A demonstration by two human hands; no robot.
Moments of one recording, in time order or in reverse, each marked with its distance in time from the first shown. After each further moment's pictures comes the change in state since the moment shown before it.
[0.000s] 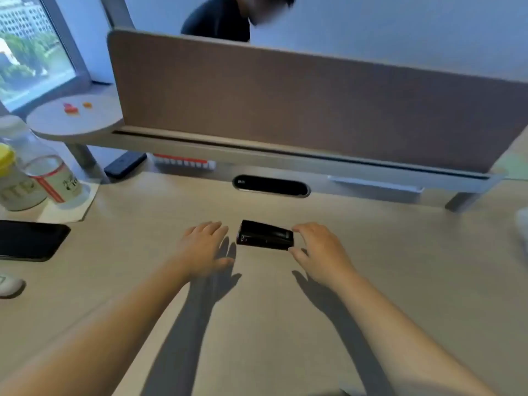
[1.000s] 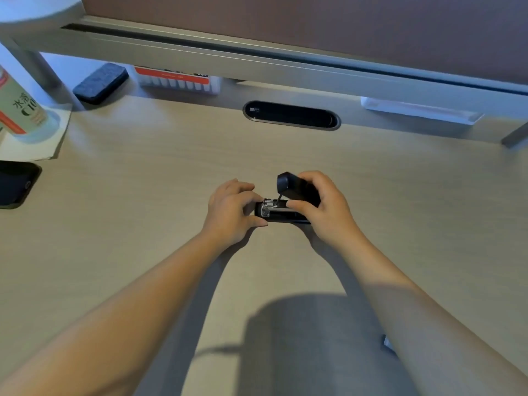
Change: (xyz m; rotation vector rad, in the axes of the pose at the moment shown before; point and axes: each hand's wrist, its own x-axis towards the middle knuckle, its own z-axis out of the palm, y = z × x) left_hand 0.033 -0.004 0.081 -0.593 0.305 0.004; right_hand 0.028 -0.010 0.077 0.671 0.220 0.031
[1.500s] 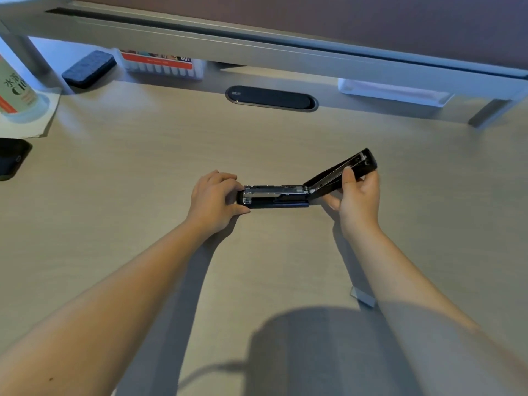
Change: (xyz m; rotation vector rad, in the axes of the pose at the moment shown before) left_hand -0.035 0.011 0.012 0.087 0.021 -0.011; right_hand -0.050 0.019 -0.042 0.561 0.516 0.345
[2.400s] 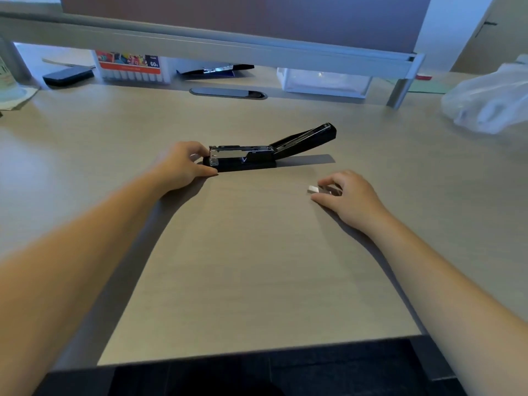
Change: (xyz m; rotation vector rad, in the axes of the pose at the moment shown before) left_hand -0.090 0.023 0.020 -0.146 0.082 0.046; right_hand -0.089 0.078 -0.133 -0.969 -0.198 -0.569
